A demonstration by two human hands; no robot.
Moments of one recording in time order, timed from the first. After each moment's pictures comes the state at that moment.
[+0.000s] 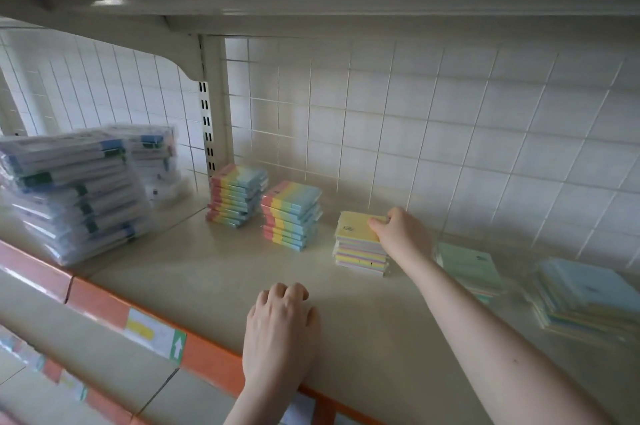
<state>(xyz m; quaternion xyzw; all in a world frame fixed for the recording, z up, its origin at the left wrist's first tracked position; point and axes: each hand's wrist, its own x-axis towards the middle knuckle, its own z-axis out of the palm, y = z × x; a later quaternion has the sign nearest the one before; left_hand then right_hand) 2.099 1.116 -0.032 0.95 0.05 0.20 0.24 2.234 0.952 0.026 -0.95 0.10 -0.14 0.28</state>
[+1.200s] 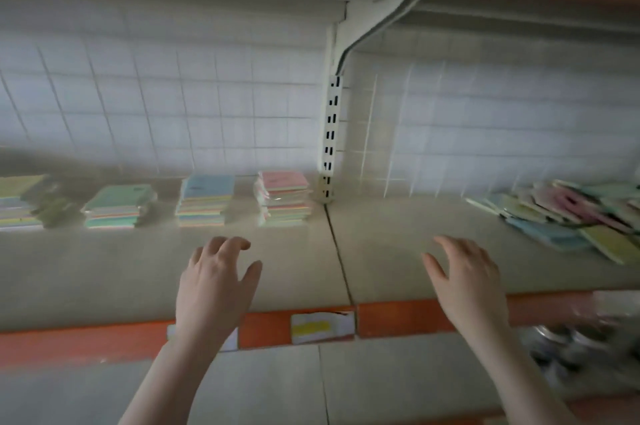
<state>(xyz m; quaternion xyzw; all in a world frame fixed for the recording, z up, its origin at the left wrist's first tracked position) 1.944 0.755 -0.013 0.92 -0.16 0.19 0.31 1.830 0.473 -0.026 -0.89 0.22 -0.41 0.01</state>
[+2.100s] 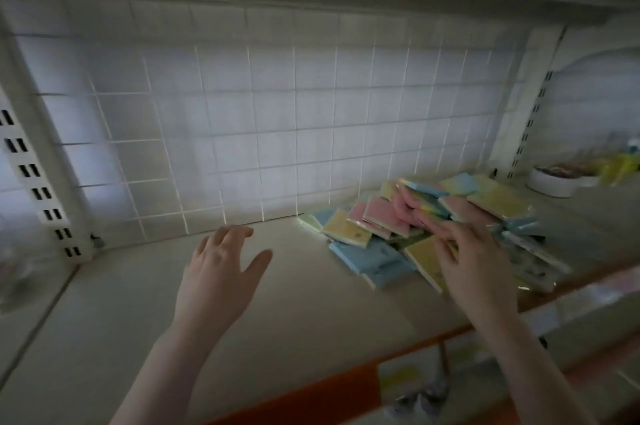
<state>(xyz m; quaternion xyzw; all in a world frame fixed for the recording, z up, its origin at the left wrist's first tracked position) 1.910 0.378 0.010 0.90 -0.28 0.11 0.31 1.742 0.125 -0.015 -0.86 0.31 -0.41 0.01</state>
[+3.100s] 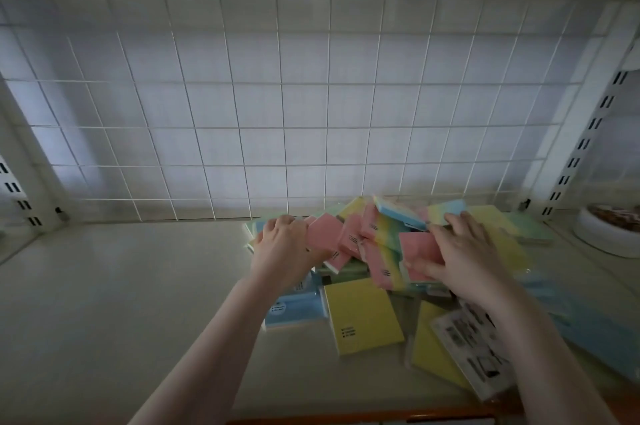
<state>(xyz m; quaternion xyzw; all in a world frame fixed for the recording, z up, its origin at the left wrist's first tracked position) 1.882 0.155 0.006 0.95 -0.23 0.01 0.20 1.763 -0.057 0.018 -0.98 0.20 -0.05 0.03</state>
